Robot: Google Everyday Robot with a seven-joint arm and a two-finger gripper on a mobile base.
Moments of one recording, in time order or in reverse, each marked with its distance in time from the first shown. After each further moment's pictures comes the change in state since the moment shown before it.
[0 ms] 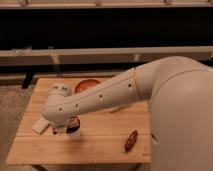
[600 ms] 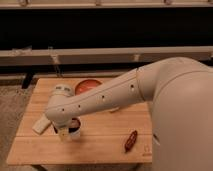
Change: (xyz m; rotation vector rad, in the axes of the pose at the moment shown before) arm 0.006 0.000 0.002 0.008 -0.011 0.008
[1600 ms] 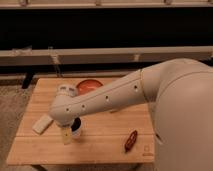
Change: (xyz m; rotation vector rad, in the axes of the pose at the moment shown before) arm 0.012 -0.004 0.004 0.010 -0.008 0.002
